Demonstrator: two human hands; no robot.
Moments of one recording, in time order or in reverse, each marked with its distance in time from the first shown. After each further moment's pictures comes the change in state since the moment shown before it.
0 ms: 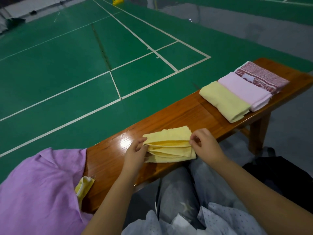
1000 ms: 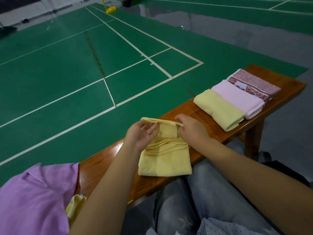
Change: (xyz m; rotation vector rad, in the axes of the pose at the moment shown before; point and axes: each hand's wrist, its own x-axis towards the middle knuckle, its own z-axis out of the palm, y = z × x) left_hand 0.071 0.085 0.042 -0.751 -0.235 -0.287; right_hand 0.077 -0.039 -0.020 -0.218 -0.006 -0.037
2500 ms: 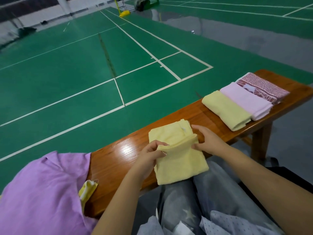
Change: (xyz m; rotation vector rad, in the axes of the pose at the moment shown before) left_hand -0.065 -0.053 -0.062 0.648 -0.189 0.175; right_hand -0.036 0.042 0.006 0.277 -0.303 0.146
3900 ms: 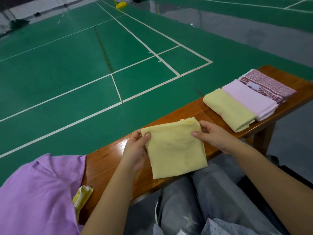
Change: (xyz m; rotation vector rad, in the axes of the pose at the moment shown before) left_hand 0.024 0.026 -0.015 -0.315 0.241 0.050; right_hand 0.004 -0.021 -0.025 0.467 -0.105 0.039
